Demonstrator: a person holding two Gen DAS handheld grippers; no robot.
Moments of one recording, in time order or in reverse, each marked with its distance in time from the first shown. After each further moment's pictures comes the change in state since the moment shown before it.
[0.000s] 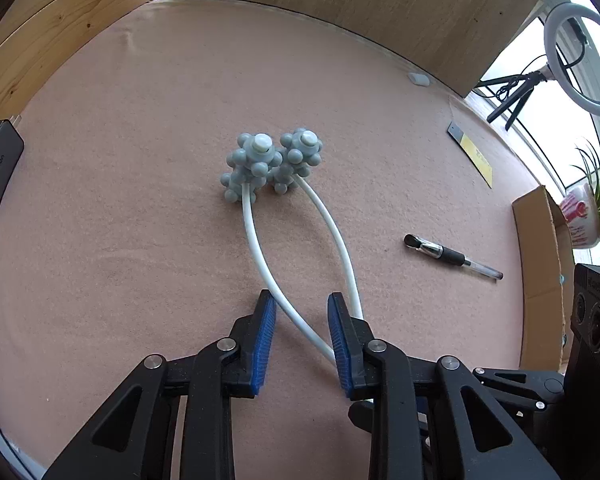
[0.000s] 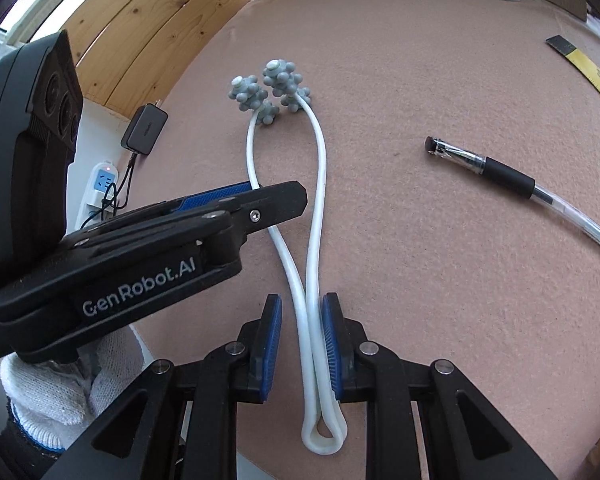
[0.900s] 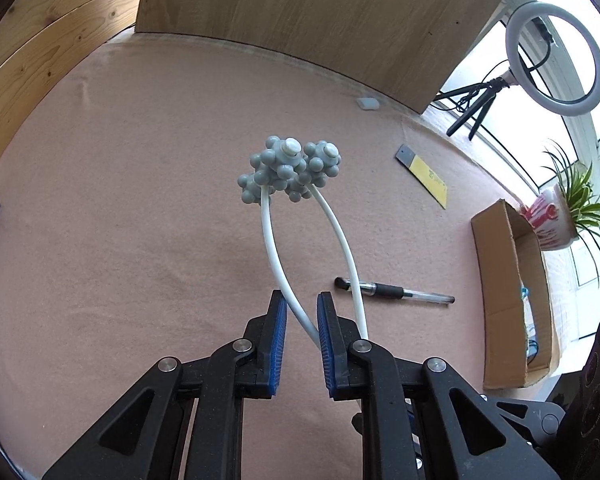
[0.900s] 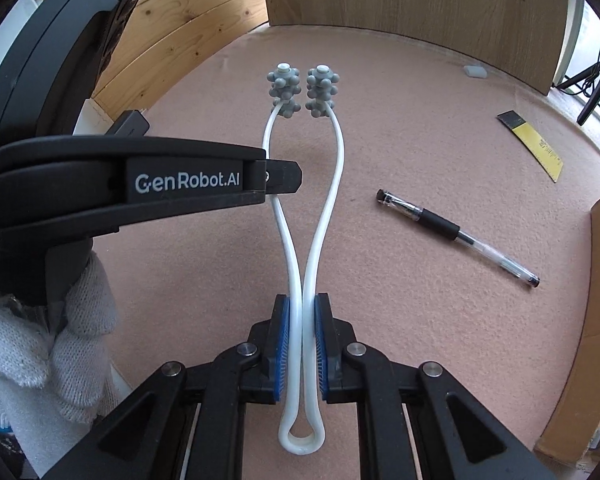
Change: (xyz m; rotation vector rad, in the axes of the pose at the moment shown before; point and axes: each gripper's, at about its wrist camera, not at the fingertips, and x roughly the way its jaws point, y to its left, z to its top) left arm -0.018 -0.044 0.029 0.078 -0.061 -0.091; right arm -0.038 0.019 -0.011 -0.106 -0.164 -0.263
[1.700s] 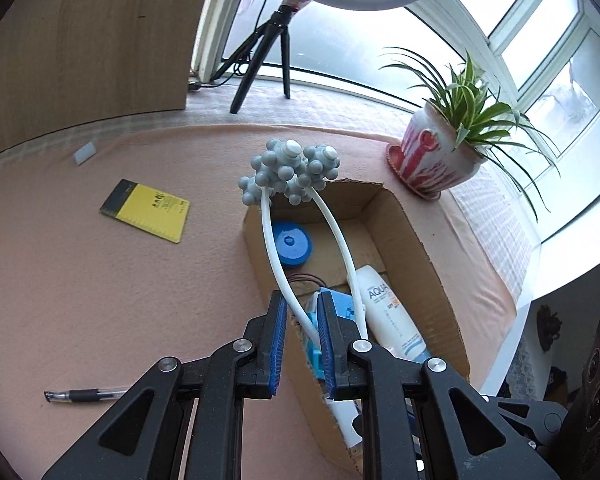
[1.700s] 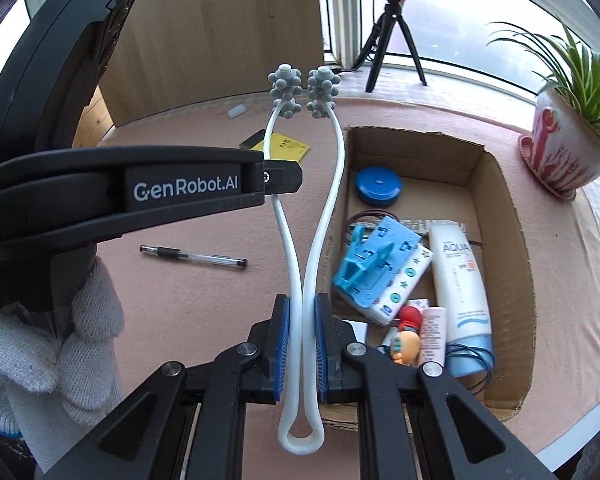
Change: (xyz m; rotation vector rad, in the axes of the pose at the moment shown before) left arm 0.066 -0.283 0.021 0.392 0.056 -0.231; right arm -0.107 -0.167 -0.053 0.356 -0.153 -0.245
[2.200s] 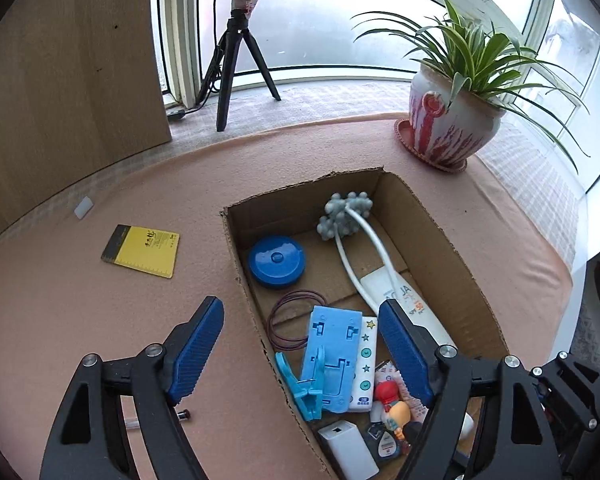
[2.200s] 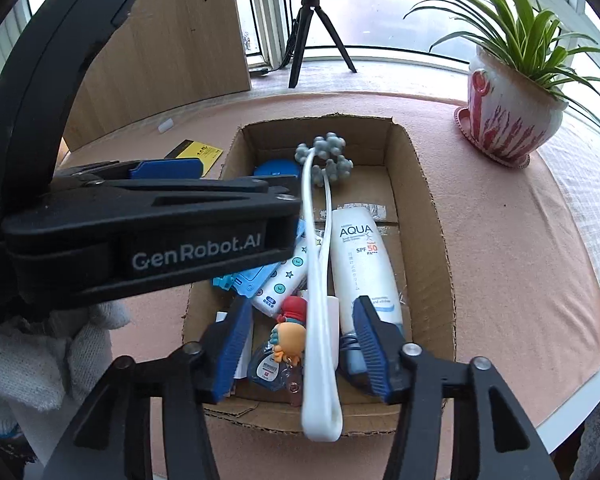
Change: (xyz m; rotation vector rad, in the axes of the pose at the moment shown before) left arm 0.030 -0.048 0.000 0.178 -0.009 0.229; right arm -0.009 -0.068 -0.015 0.097 -0.017 -0.082
